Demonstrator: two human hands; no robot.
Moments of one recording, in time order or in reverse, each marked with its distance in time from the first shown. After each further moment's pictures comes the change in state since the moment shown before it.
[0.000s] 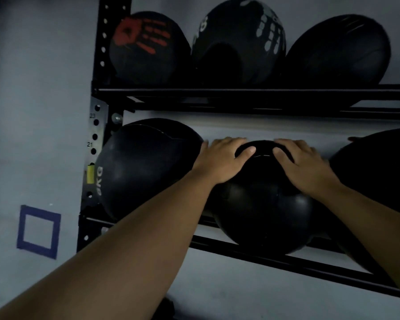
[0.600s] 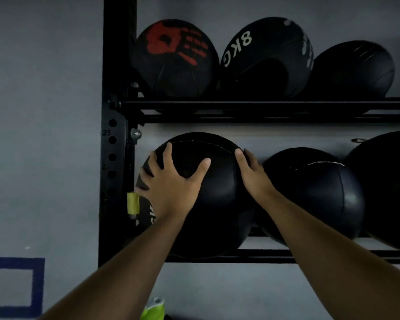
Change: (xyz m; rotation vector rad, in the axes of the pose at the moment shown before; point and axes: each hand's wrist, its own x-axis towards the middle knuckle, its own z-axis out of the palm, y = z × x) left_hand -0.088 -0.206 -0.064 -0.351 0.315 -0.435; right_hand 0.018 -0.227 0.128 0.575 0.029 0.465
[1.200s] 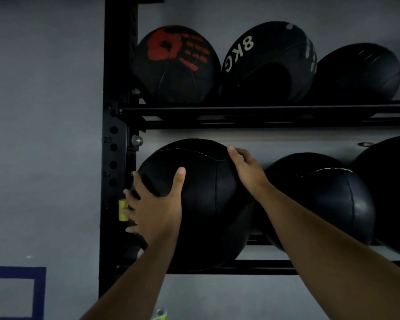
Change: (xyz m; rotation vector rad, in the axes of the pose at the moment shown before) left_hand -0.005 -0.025 -0.004 -0.303 0.111 -0.363; right_hand 0.029 -0.019 0.014 0.080 -0.038 -0.079
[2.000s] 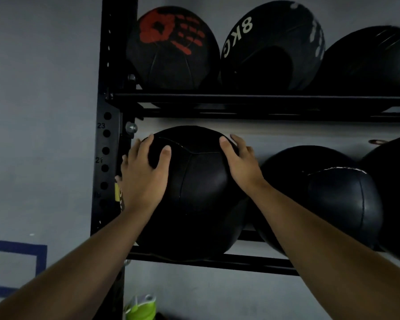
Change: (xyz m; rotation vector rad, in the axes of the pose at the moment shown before) left_hand 0.019 0.021 -0.001 0.039 -0.012 0.378; right_hand 0.005 0.017 -0.008 -0.063 -0.020 -0.111
